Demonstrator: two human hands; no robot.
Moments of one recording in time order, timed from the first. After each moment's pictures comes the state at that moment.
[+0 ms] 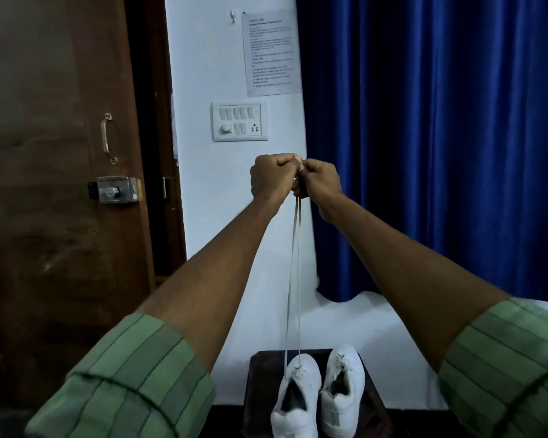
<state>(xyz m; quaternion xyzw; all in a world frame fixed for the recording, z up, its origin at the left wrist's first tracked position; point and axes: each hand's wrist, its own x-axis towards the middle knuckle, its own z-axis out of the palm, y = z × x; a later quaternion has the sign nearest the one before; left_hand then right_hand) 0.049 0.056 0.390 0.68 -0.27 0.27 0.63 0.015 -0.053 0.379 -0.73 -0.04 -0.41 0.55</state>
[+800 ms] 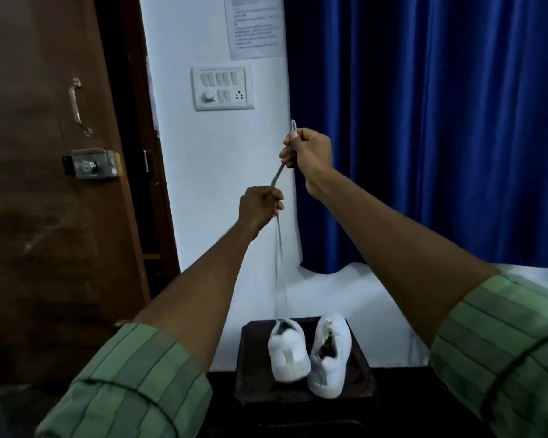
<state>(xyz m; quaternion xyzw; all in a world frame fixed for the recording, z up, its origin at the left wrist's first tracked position) 0.081 0.062 0.286 0.74 -0.28 0.12 0.61 0.016 -0.053 0.366 -0.68 -0.05 -0.42 0.60</state>
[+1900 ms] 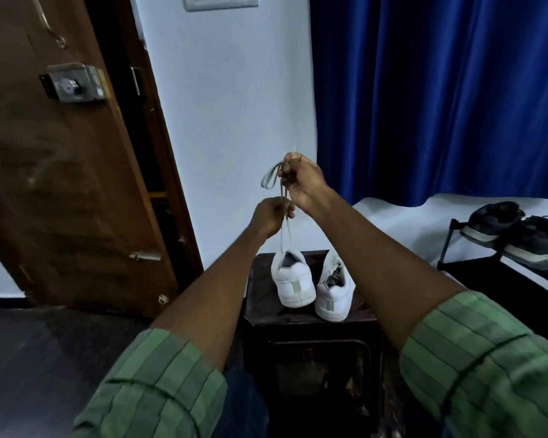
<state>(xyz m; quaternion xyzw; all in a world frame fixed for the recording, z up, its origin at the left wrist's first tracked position) 0.104 0.067 0.114 0.83 -0.29 0.01 0.48 0.064 -0.034 0.185 -0.50 0.06 -0.23 0.83</state>
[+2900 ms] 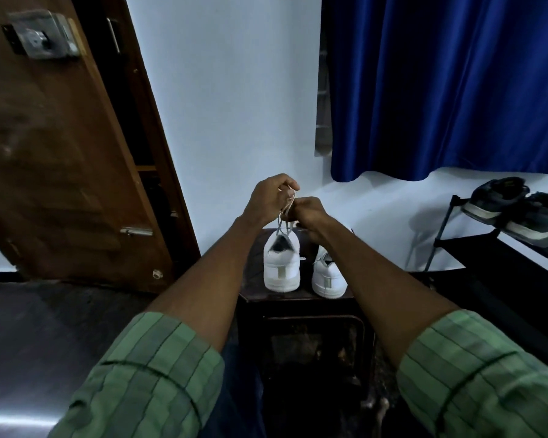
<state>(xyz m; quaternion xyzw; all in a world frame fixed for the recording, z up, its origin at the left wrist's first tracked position) 0.112 0.063 0.081 0.81 -0.36 0.05 0.46 0.044 -0.055 0.065 -0.75 0.18 -0.10 0.63</state>
